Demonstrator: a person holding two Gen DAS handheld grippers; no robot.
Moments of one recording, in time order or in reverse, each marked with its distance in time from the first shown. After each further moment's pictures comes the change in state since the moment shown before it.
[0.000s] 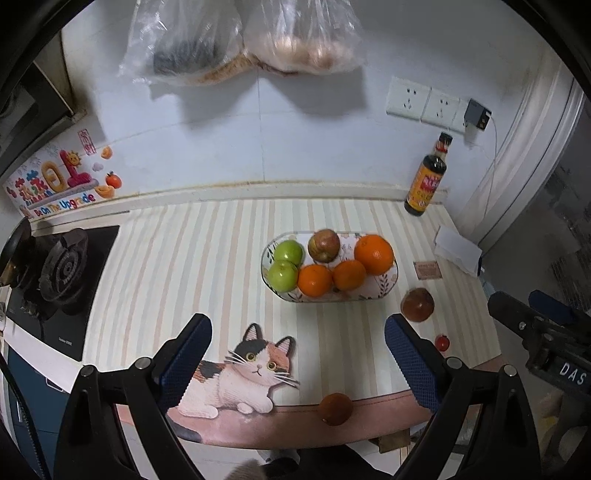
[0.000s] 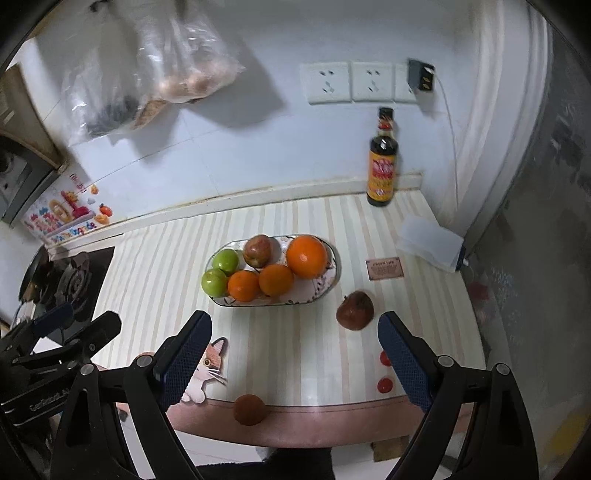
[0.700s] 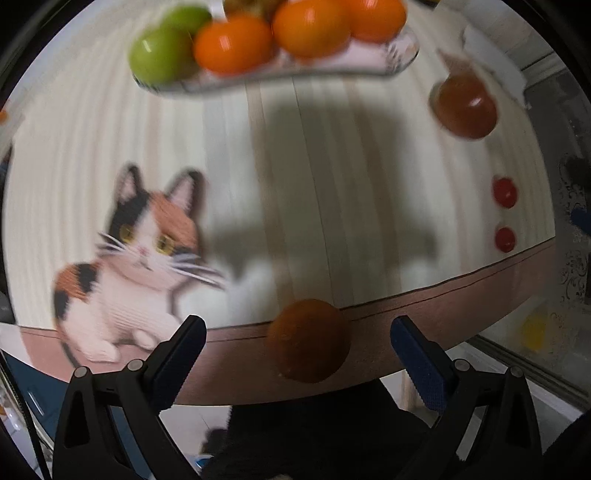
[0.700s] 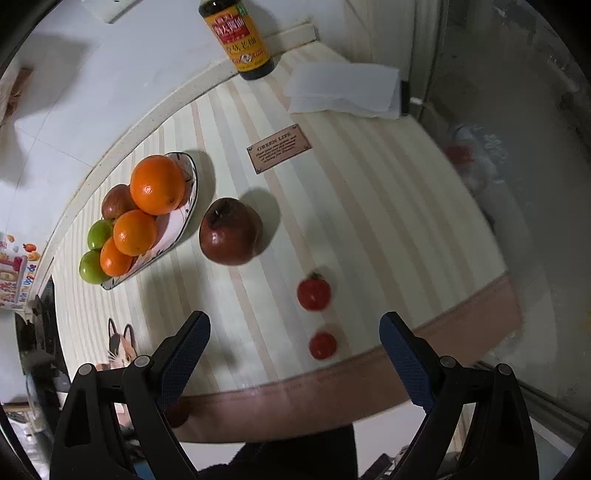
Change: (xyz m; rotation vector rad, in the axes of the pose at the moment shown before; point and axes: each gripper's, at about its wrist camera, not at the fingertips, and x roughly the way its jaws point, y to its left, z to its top) left arm 0.219 -0.058 -0.107 0.101 0.678 -0.062; right arm 0.163 -0.167 -0.059 0.365 0.345 -0.035
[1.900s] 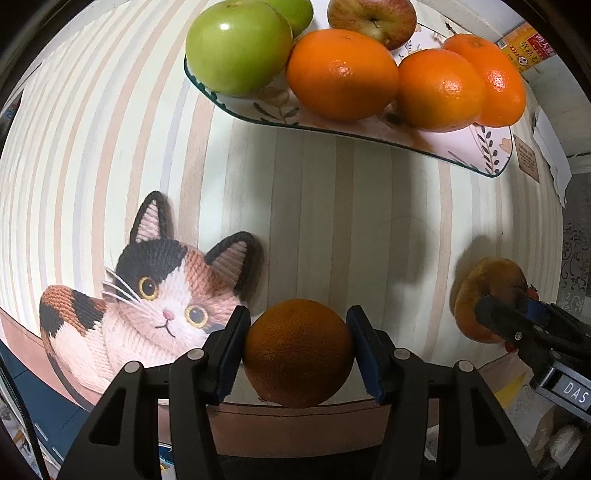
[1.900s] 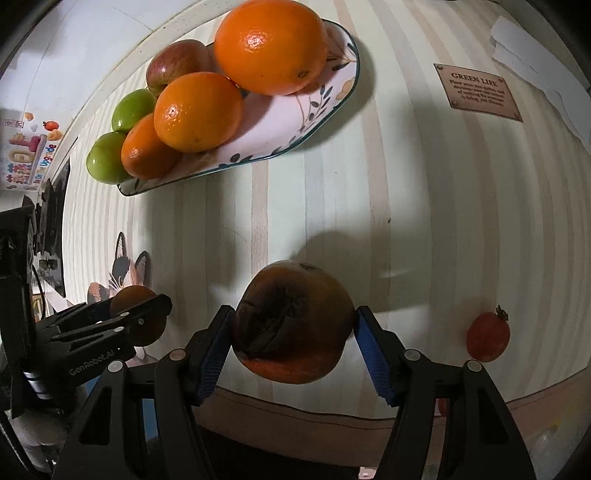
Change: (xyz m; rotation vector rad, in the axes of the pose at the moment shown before) left arm 0.001 0.062 0.038 -0.202 -0.036 -0.053; right arm 0.124 0.118 0.006 -0.352 0.305 0.100
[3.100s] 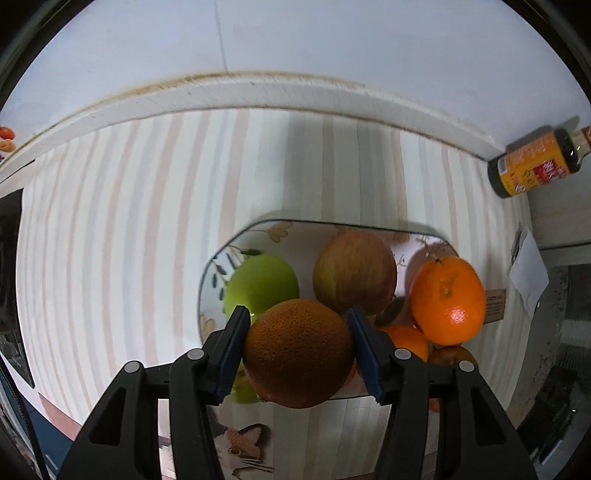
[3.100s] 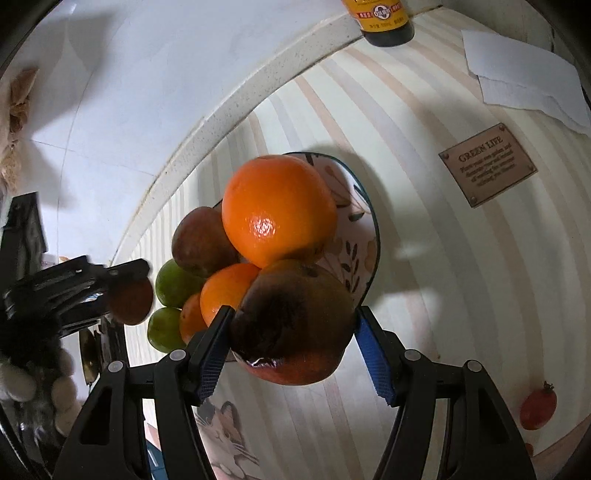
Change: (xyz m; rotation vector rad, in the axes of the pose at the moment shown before) left arm -0.070 -0.007 0.175 0.007 -0.134 0.004; right arm -0.026 -0.012 0.051 0.303 -0.336 0.241
